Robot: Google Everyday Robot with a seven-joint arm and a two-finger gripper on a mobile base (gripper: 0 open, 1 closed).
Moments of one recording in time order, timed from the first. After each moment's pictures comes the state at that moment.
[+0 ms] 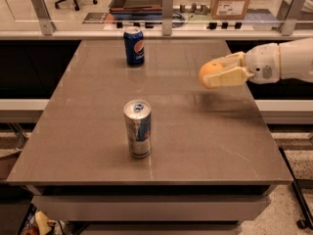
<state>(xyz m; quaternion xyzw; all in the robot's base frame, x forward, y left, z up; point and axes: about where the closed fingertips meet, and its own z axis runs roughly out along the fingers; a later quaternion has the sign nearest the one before) 0.601 -0.159 0.899 -0.45 0.70 0.32 0.45</state>
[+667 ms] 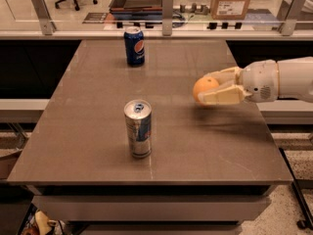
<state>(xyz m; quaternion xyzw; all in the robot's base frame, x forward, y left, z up) 0.550 -0.138 0.887 -0.47 0.68 0.33 0.45</state>
